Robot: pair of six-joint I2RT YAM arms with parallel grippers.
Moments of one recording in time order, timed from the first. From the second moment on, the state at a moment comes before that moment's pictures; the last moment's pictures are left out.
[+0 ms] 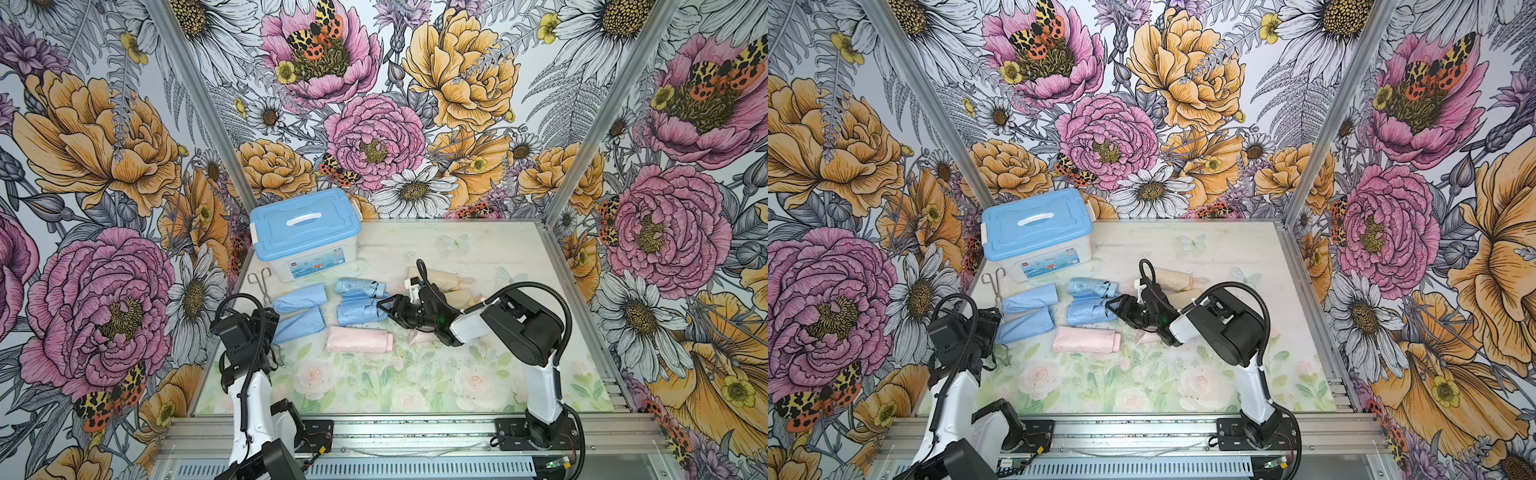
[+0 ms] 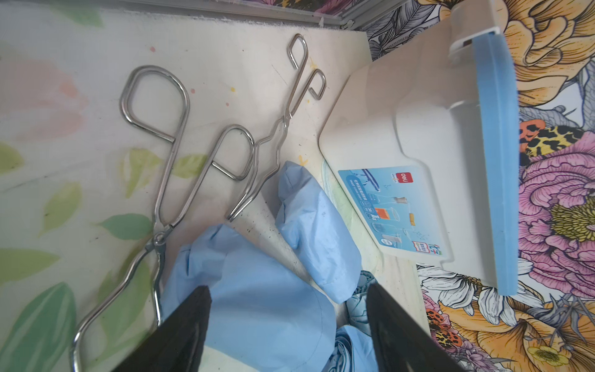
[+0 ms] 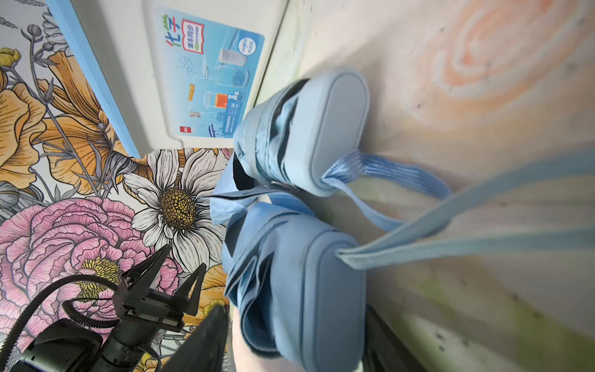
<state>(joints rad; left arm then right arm) 0.53 0.80 0.36 -0.23 0.26 -0.90 0.72 2.02 0.86 0.76 -0.39 1.22</state>
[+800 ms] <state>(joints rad) 0.01 0.78 0.52 -0.45 0.19 -0.76 0.76 1.60 0.83 0.39 -0.20 1.02</state>
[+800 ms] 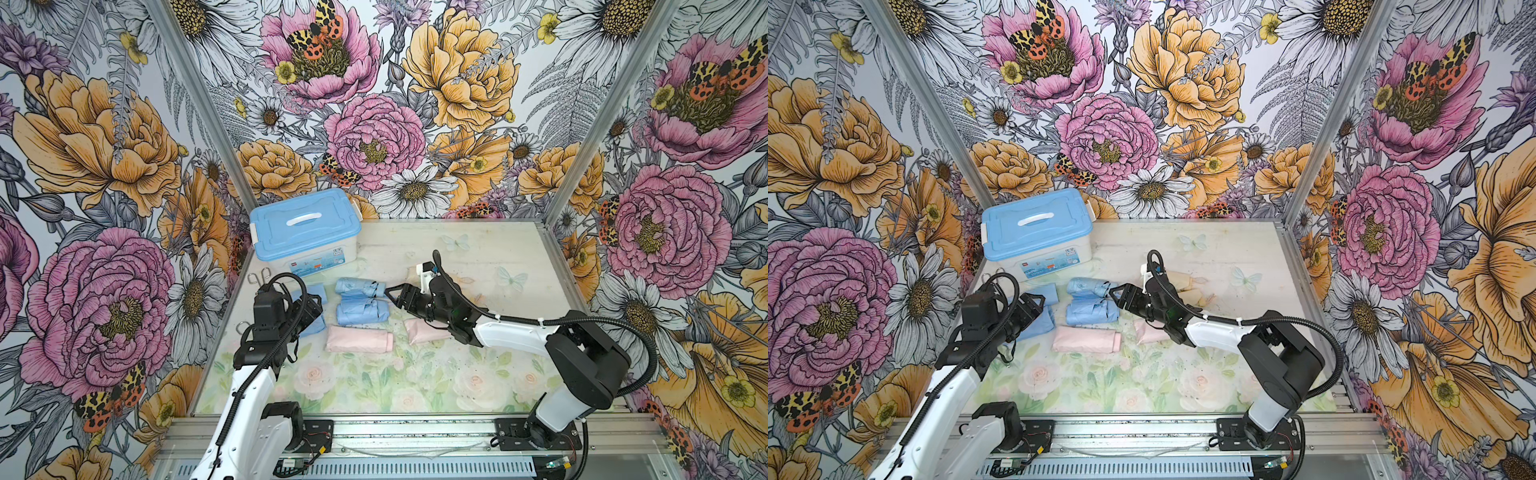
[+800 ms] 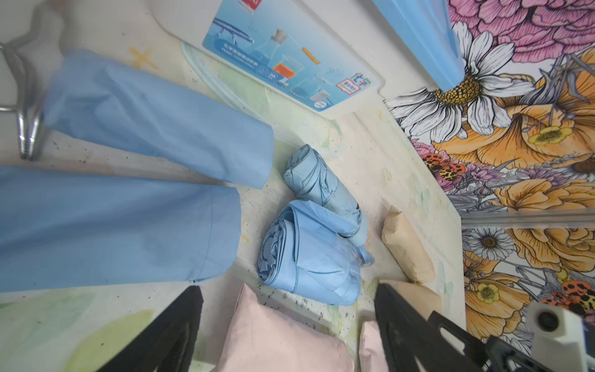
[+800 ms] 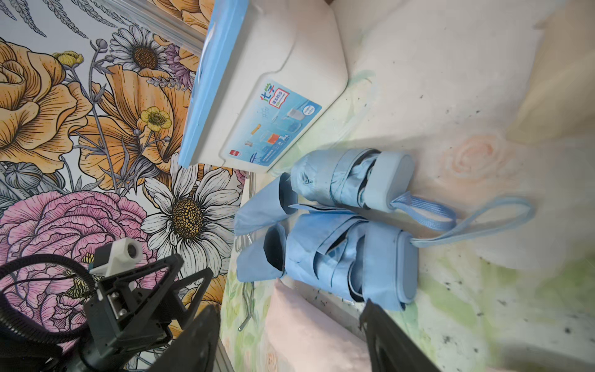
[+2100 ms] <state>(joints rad) 0.09 0.64 0.06 -0.10 0.43 -1.00 0.83 1.42 0.66 0.27 -0.16 0.90</state>
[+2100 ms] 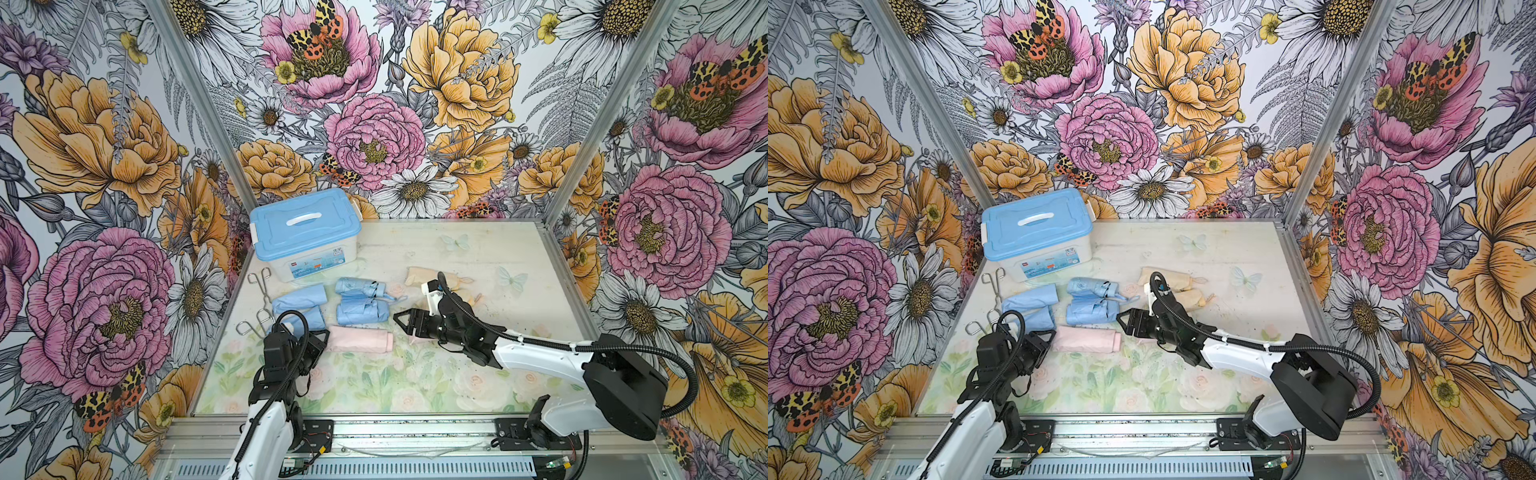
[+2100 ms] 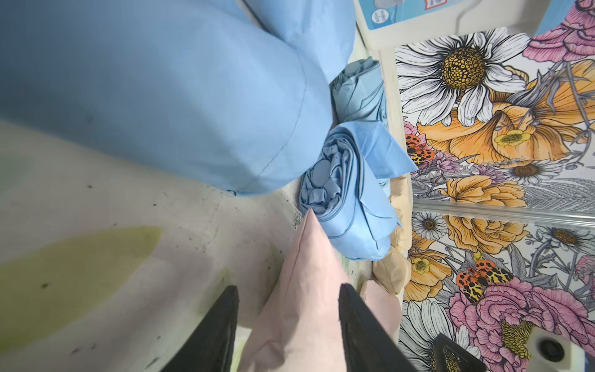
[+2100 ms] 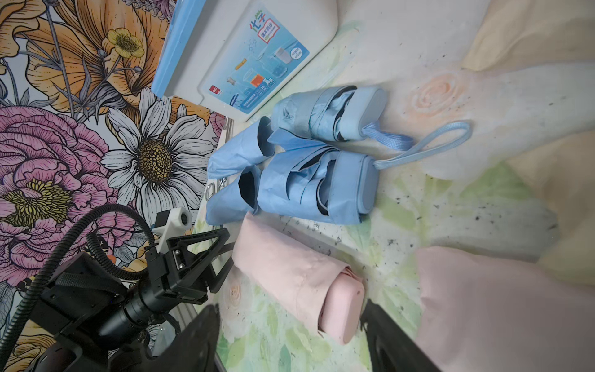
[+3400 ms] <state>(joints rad) 0.03 0.86 0.08 0.03 0.44 -0.95 0.92 1.70 0.56 0.55 -0.10 1.21</state>
